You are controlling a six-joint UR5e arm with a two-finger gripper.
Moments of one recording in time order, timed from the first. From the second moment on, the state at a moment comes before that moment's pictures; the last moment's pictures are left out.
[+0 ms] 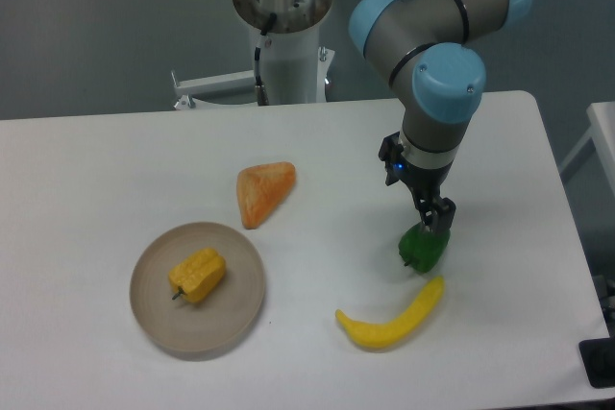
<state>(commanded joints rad) 2.34 -2.02 -1.29 -1.37 1.56 1.59</state>
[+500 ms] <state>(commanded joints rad) 2.32 -2.02 -1.30 -1.37 1.53 1.57</state>
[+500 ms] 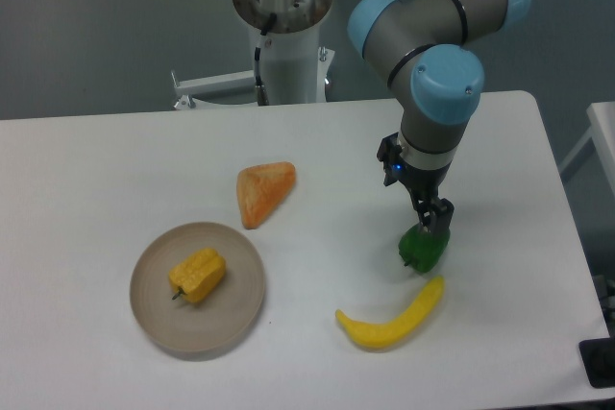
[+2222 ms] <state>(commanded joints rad) 1.88 -2.17 -1.30 -1.22 1.51 0.76</state>
